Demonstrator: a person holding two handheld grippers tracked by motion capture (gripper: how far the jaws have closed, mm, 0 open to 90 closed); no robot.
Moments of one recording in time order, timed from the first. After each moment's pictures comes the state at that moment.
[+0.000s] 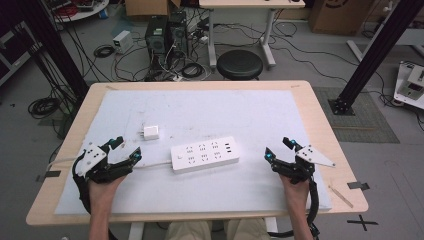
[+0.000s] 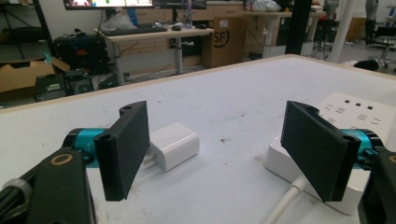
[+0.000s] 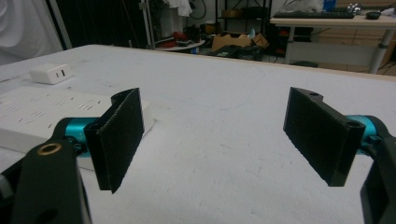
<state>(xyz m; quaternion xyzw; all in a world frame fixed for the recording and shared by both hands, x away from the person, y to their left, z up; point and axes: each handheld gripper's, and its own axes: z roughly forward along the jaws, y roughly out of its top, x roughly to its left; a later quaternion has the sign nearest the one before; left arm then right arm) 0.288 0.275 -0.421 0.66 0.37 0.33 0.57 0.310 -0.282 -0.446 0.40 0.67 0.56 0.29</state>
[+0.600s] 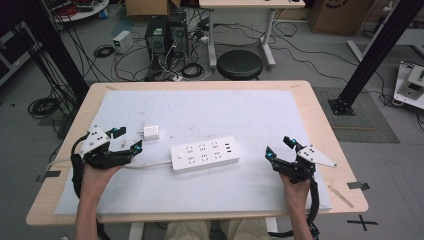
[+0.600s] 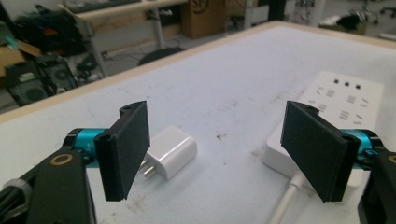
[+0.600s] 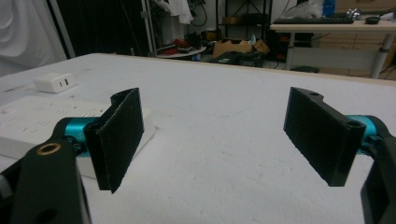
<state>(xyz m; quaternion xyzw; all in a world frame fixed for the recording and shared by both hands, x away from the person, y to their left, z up) 0.318 0.274 -0.385 0.74 0.34 0.28 0.52 0.310 -0.284 -0.445 0.40 0.65 0.57 0.29</state>
